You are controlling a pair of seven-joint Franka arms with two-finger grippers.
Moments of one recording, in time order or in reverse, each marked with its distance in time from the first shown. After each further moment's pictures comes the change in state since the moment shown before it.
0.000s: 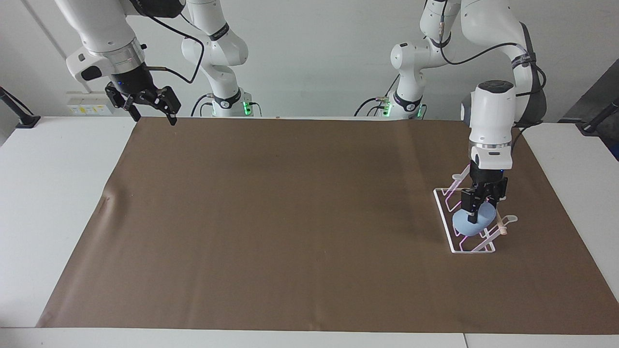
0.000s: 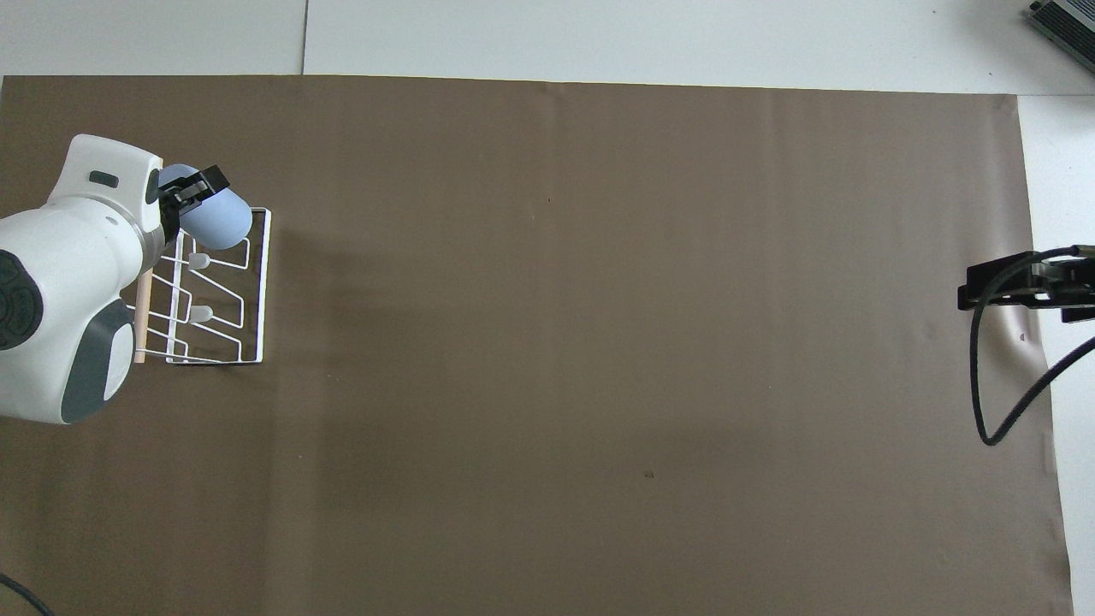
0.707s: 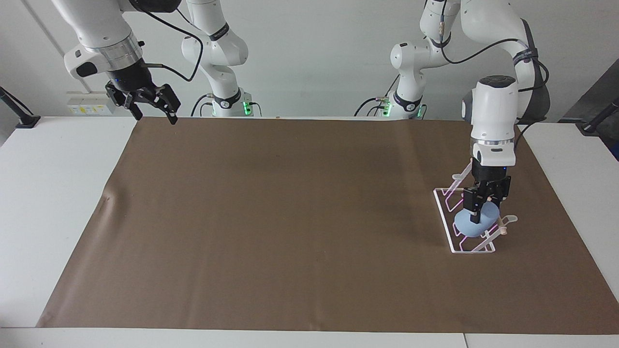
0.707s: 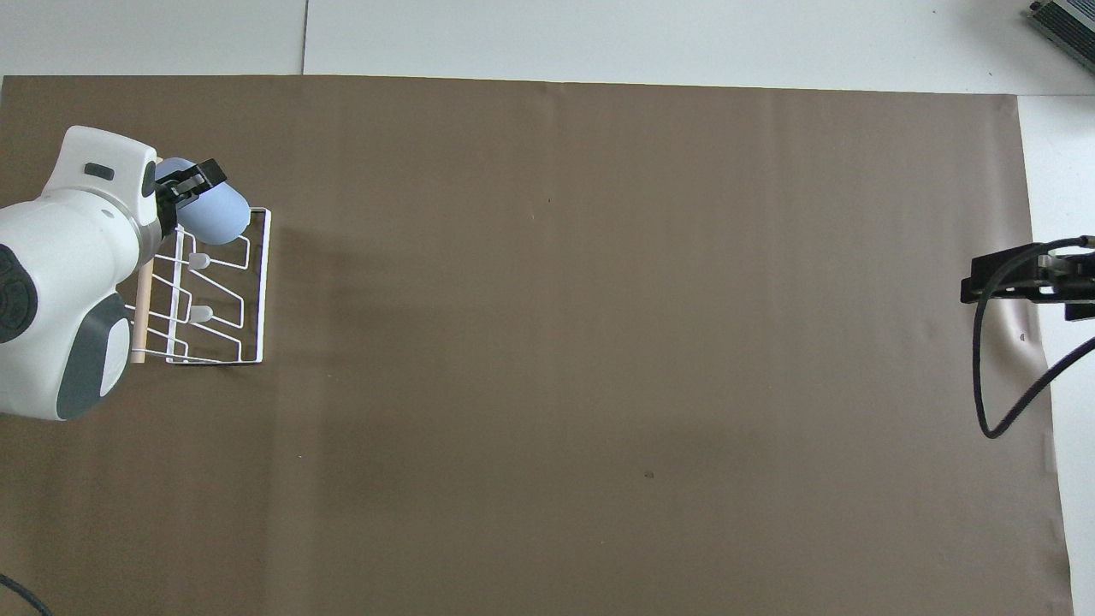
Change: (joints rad) left arm -0.004 0.000 0.000 0.012 0.000 -0.021 -0.001; right arm -0.001 0.000 -0.001 0.009 0.003 0.004 0.008
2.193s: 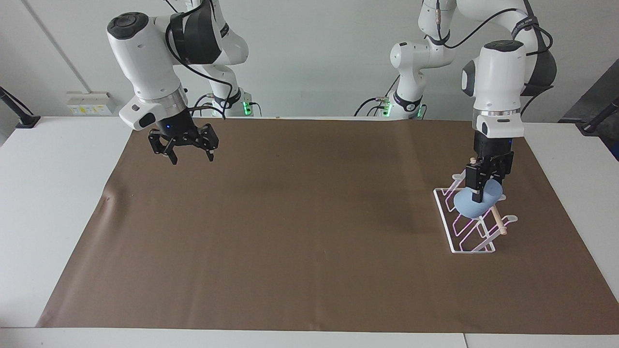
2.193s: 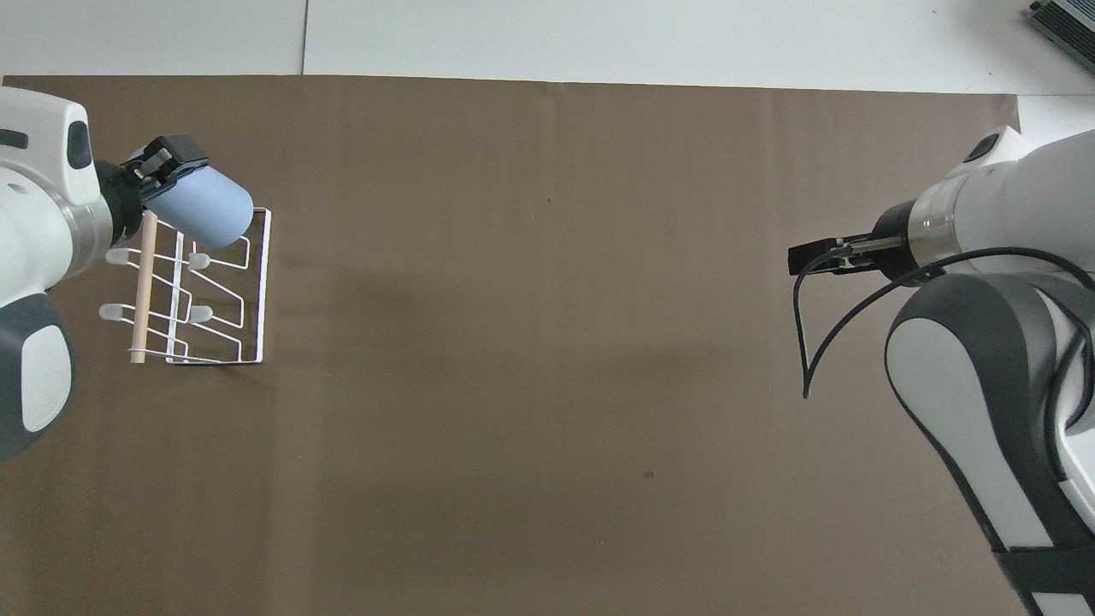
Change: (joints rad) left arm -0.038 -0.083 0.000 0.080 -0.042 -0.144 -0.003; right arm 0.099 0.043 0.006 -0.130 0.040 0.267 -0.089
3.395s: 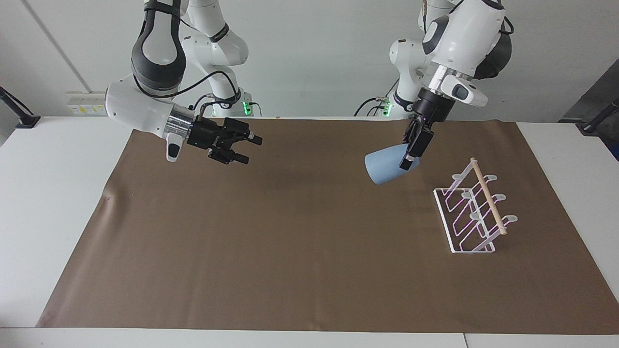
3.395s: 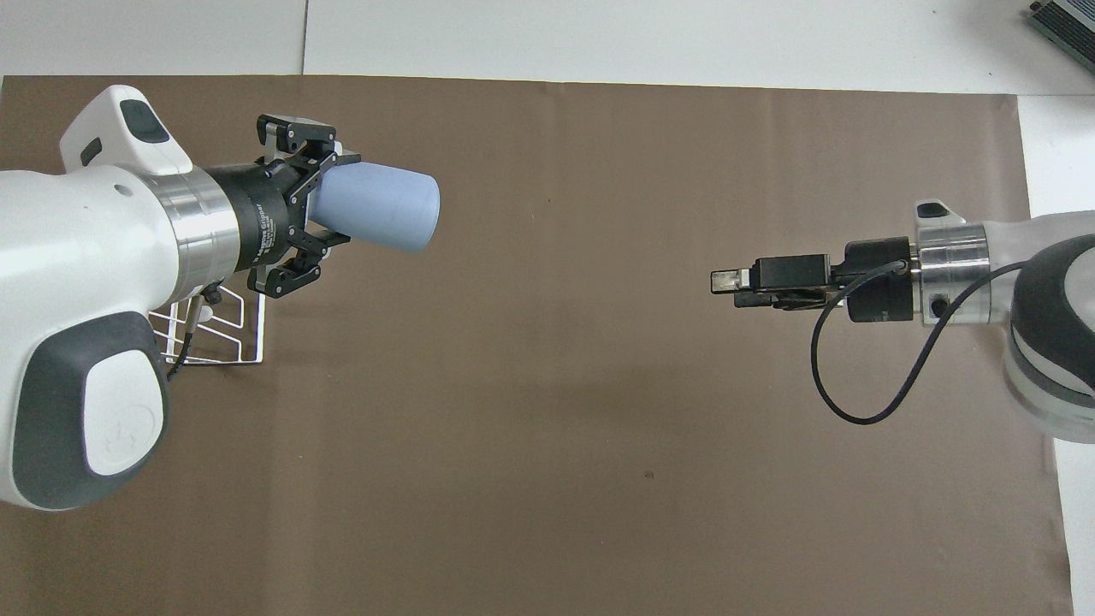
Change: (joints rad) left arm -0.217 -0.078 -0.003 0.134 -0.458 -0.257 -0.657; right arm -0.068 0.038 0.009 -0.231 0.858 0.077 -0.317
